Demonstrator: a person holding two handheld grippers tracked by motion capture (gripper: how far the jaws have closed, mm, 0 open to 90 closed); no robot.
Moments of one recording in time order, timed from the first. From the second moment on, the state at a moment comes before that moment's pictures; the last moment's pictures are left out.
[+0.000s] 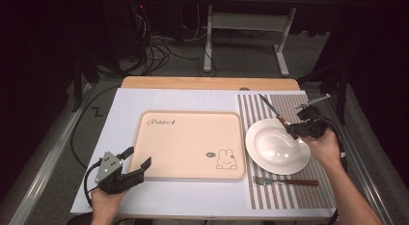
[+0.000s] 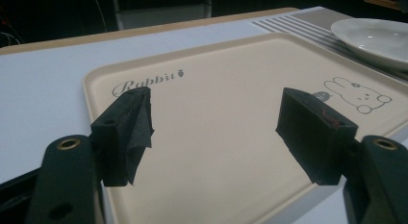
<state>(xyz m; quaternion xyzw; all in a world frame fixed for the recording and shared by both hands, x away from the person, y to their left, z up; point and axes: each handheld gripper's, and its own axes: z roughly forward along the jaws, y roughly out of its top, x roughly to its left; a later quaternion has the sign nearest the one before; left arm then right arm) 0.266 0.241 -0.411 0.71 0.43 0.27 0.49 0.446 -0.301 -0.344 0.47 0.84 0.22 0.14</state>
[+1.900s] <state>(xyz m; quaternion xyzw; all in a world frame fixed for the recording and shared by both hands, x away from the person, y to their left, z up) 0.263 0.244 -0.409 0.69 0.43 0.27 0.51 0.387 -0.154 -0.369 0.37 0.90 0.23 0.07</state>
